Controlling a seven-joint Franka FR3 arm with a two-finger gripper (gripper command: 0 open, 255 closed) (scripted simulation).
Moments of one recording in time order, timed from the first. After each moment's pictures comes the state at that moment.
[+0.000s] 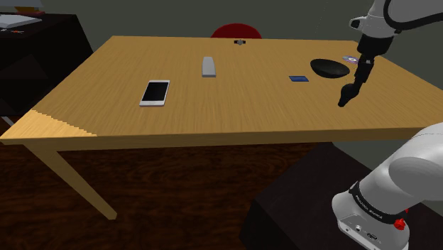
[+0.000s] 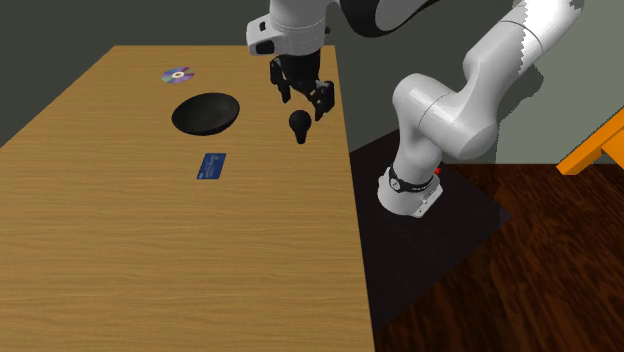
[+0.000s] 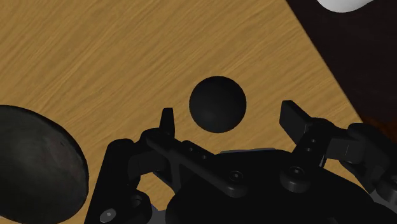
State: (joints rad) arm -0.11 -0.82 -0.29 -2.59 -0.39 1.73 -0.59
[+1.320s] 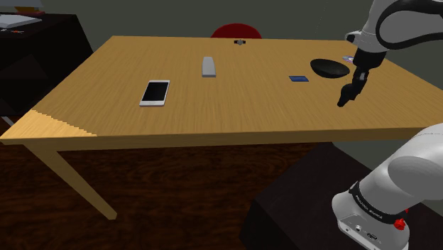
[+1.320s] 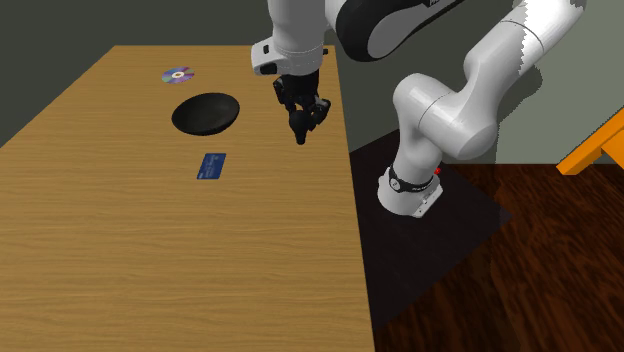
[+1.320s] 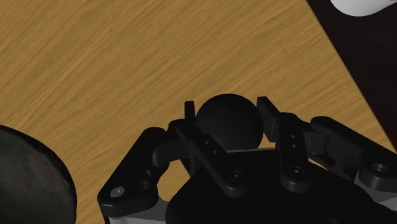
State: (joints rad) arm -0.13 -0.81 -0.33 -2.68 -0.44 1.83 -0.60
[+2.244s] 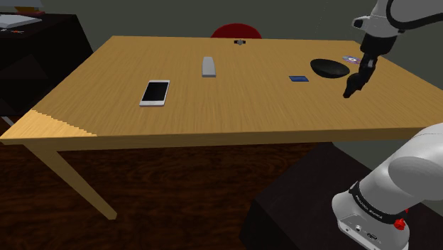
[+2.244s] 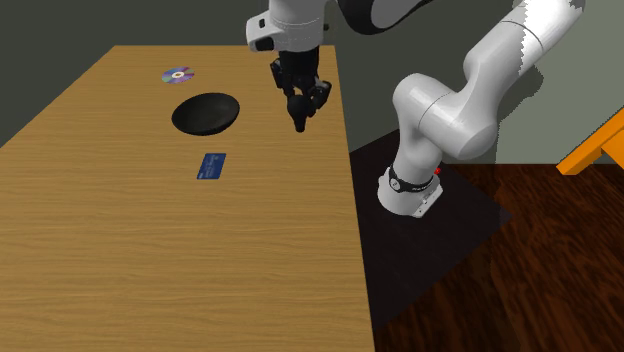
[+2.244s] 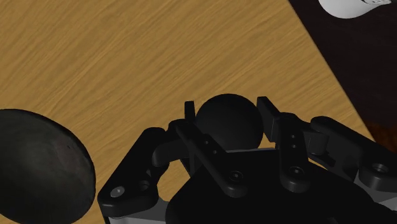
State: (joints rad) arm -0.12 -0.82 -0.31 -2.59 -0.41 1.73 -0.62
